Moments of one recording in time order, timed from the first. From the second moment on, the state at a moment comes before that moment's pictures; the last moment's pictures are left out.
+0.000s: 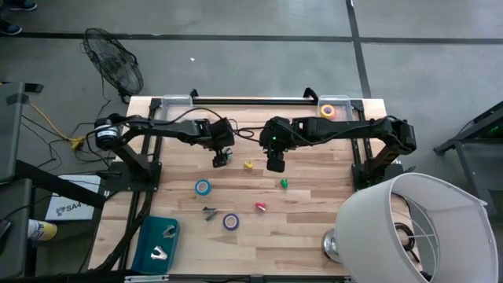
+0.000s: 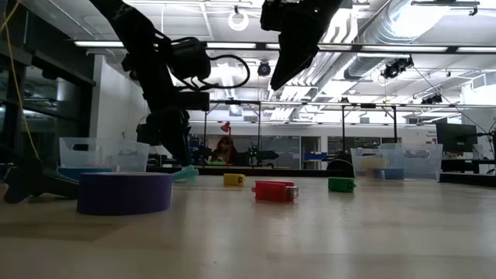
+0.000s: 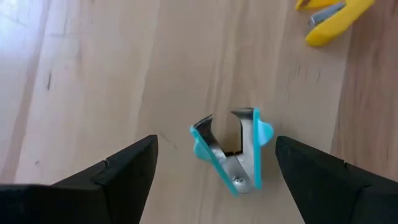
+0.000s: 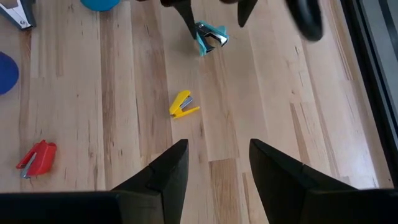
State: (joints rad) left arm 0.34 1.59 0.89 -0.38 -0.03 0.18; right arm -0.11 1.66 1.42 -0.72 0.10 -0.03
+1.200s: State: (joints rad) left arm 0.34 1.67 0.89 -0.31 0.04 0.01; right arm -0.11 1.66 1.42 -0.71 0.10 -0.05
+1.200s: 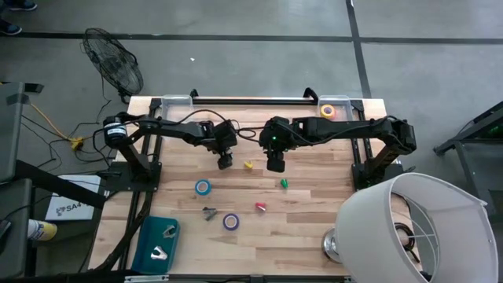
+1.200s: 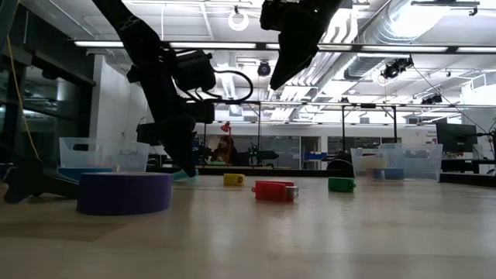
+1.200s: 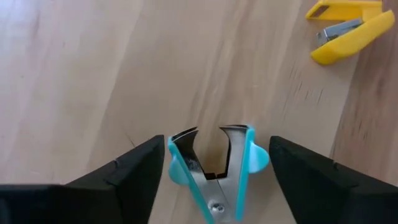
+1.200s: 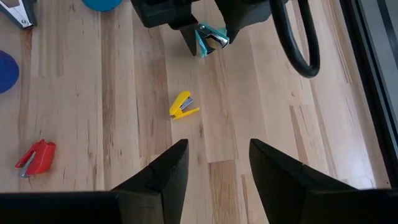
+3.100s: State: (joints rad) left arm -0.35 1.15 0.89 -0.85 0.01 -0.76; right arm -0.11 1.66 1.42 -0.72 0.10 -0.05
